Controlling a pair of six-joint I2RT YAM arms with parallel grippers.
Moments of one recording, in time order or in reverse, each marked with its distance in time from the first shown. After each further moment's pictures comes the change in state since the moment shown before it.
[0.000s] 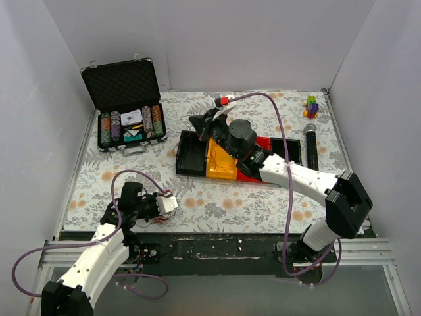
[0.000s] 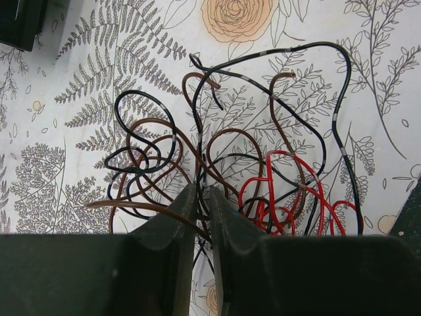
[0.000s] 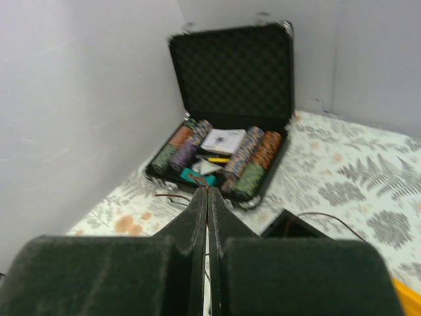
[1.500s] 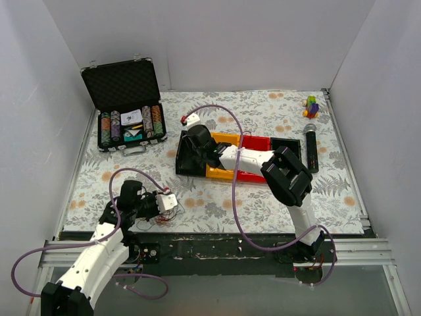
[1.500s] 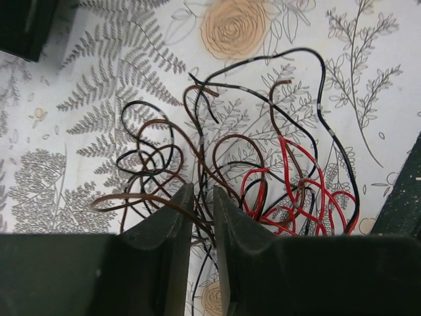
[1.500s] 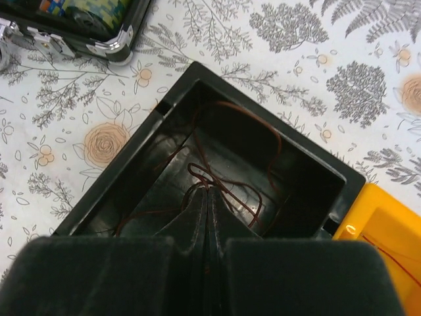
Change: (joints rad) left arm 0.000 -0.004 0.021 -0.027 0.029 -0.034; right arm 0.000 0.526 0.282 -0.425 0.195 -0.172
